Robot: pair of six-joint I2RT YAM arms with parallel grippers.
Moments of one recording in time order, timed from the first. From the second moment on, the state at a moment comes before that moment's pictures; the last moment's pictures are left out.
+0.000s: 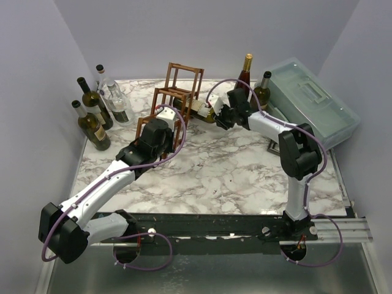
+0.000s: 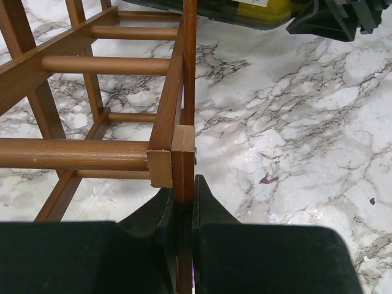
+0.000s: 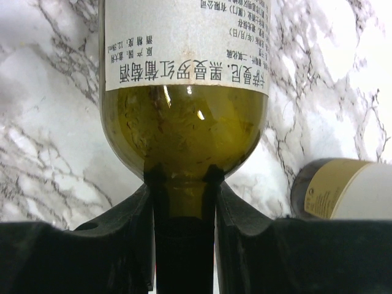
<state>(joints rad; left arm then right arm) -0.60 1.11 0.89 -0.32 -0.24 -0.19 0.45 2.03 1.47 -0.18 -0.27 -0.64</state>
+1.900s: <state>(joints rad) -0.58 0.89 0.89 -0.46 -0.15 -0.30 0.43 1.51 1.17 -0.55 -0.29 -0.73</state>
